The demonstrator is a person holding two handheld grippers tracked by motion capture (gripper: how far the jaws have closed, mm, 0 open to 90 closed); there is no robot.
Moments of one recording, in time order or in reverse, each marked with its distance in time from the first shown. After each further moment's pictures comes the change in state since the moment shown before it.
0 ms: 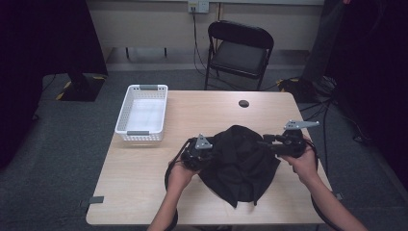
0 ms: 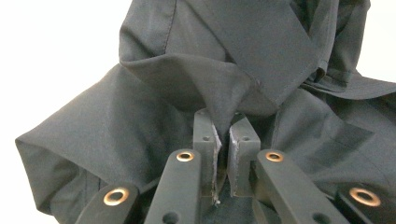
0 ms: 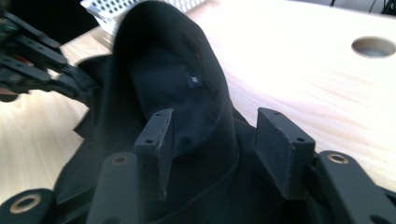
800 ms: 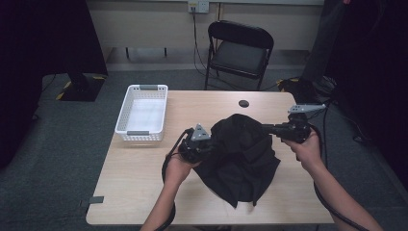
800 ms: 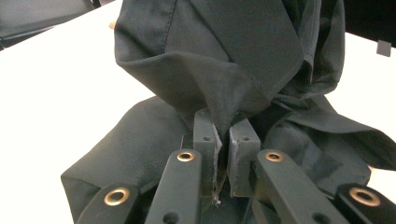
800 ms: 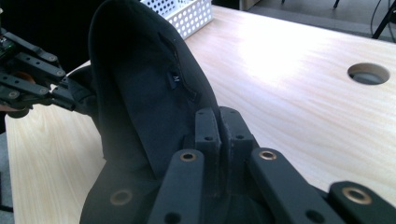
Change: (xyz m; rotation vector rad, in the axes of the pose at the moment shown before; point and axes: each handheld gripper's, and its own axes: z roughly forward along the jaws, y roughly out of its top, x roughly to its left) left arm 0.001 0.032 -0.031 -0.083 0.006 0.018; right arm 0.003 0.051 -0.018 -0.005 0.017 0.029
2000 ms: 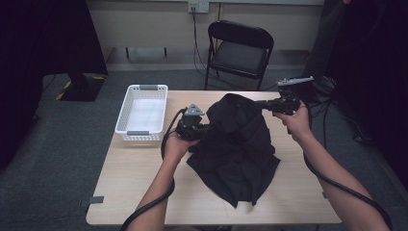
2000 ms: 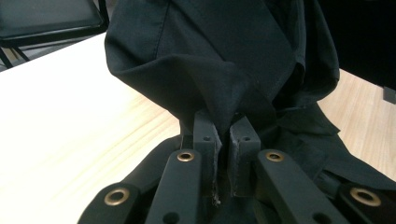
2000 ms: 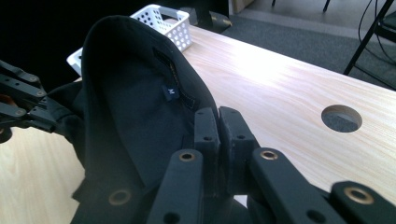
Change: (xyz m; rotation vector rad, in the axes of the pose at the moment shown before) left arm 0.058 0.028 0.014 -0.046 -0.039 -0.107; right arm -0.040 0.068 0.037 0.021 -0.021 0.020
